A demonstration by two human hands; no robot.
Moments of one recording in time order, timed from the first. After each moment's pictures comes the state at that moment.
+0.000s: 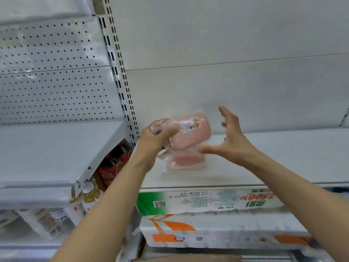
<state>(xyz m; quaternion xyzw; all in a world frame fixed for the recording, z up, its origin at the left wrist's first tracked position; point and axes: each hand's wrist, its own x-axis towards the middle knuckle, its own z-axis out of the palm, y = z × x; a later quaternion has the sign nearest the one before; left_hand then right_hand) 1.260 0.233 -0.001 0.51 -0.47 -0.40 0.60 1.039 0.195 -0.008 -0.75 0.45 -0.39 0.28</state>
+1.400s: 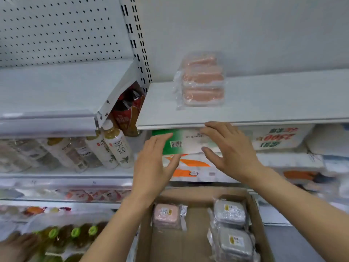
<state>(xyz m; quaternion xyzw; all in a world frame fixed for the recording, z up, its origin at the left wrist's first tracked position) 1.296 0.386 -0.153 0.65 -0.67 -0.02 0.36 1.083 0.304 -0.143 -0.88 0.36 -0.32 -0.06</state>
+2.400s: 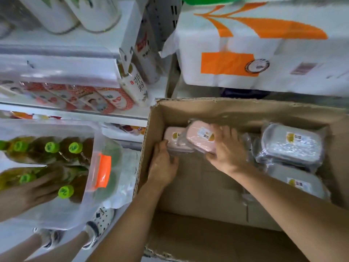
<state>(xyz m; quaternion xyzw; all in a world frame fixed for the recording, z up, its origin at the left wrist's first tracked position) 1.346 0.460 -0.542 0.82 -0.41 -0.36 0.15 1.172 0.363 -0.550 -0.83 0.54 0.02 0.15</state>
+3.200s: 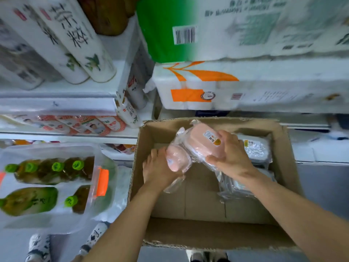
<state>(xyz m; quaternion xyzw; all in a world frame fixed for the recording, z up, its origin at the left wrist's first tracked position) 1.306 0.449 -0.467 0.82 -0.51 -0.25 0.00 1.098 0.372 -0.433 -0.71 0.60 -0.06 0.37</state>
